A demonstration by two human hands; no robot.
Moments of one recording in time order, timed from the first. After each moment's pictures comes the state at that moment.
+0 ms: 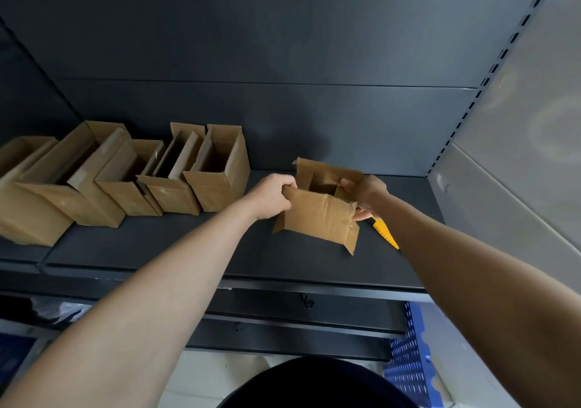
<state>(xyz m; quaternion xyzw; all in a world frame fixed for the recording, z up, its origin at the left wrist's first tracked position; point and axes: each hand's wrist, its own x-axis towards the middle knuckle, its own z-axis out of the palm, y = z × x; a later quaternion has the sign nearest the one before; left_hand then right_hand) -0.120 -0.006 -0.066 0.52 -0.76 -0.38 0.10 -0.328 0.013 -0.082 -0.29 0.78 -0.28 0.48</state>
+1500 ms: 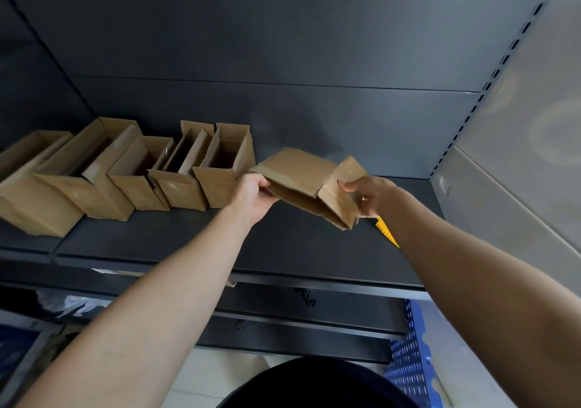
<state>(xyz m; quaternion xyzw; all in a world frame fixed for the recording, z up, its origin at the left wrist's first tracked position) -0.102 0.009 -0.061 0.46 -0.19 -0.73 0.47 -0.329 0.017 -0.075 -0.17 0.69 -0.37 0.60</state>
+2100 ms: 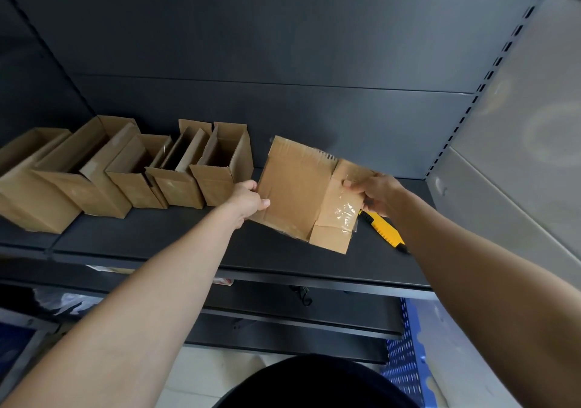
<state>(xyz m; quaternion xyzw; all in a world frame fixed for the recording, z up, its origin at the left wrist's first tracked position) -0.091 0.013 -0.074 0.68 -0.50 -0.49 0.20 -0.342 0.030 -0.071 -0.26 0.68 -0.39 0.56</state>
